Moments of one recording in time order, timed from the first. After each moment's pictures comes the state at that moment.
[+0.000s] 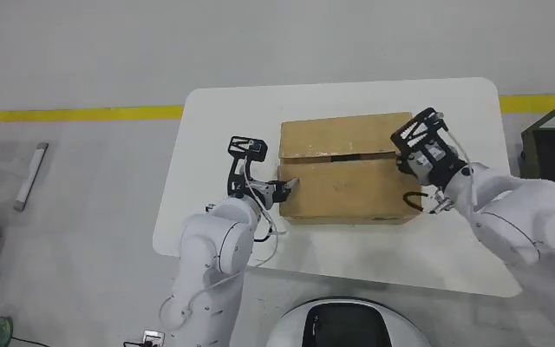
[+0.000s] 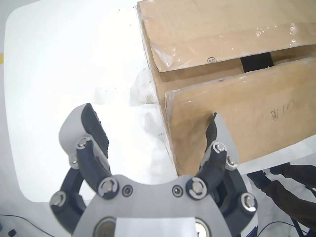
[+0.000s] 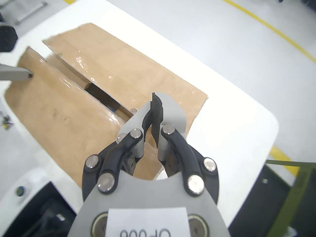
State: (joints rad) left arm 1.04 -1.53 -1.28 -1.98 1.40 0.01 -1.21; right arm -1.10 -0.93 1.29 -2.15 -1.19 -0.03 0.82
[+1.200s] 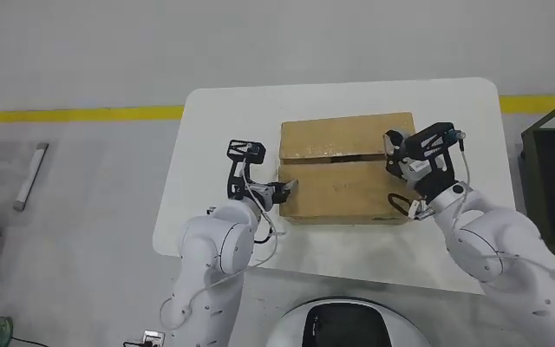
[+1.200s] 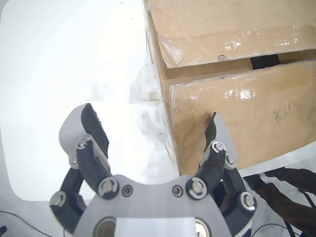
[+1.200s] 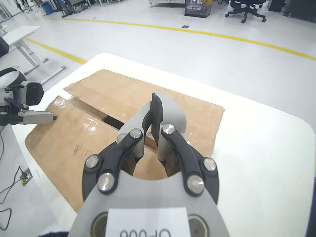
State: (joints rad) left arm 1.05 -1.52 -1.27 -1.97 1.38 0.04 -1.18; right arm -1.21 -0.99 1.28 -2.02 -0.96 0.08 0.31
